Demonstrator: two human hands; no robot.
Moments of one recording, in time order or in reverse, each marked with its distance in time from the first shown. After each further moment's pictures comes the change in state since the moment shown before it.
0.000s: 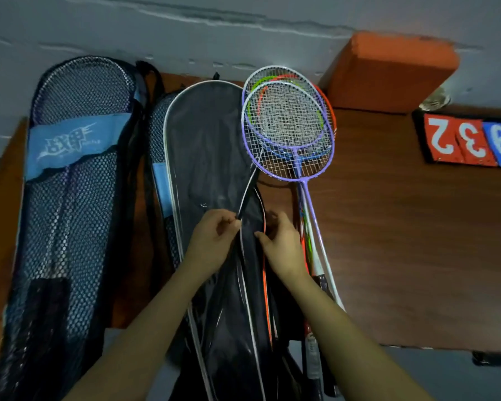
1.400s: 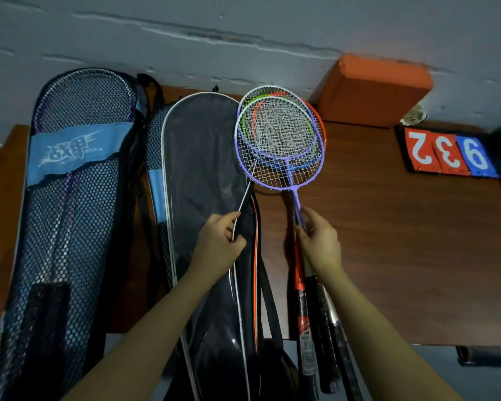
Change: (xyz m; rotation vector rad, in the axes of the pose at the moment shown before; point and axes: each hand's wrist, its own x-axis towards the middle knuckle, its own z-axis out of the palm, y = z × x) left_hand -0.004 0.006 0.003 0.177 -0.005 0.061; right_hand 0.008 0.026 -0.064 -0.232 0.136 0.040
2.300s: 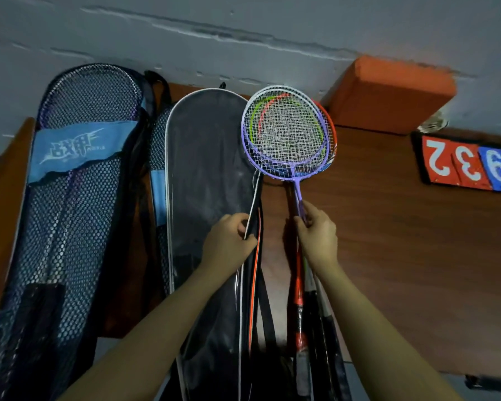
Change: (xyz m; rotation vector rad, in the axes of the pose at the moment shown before) left_hand 0.024 0.010 0.020 0.122 -0.011 -0.049; right_hand 0.037 -0.009 0.012 0.045 0.050 -0.078
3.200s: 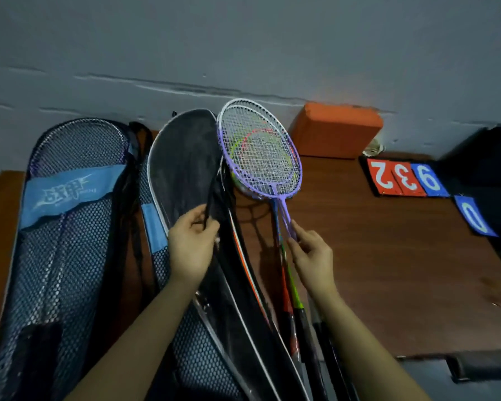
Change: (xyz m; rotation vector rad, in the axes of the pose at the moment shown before) left_hand -0.005 0.024 -0.059 -0.651 0.276 -0.035; right_hand -0.055 -0.030 -0.044 0.276 0.231 -0.187
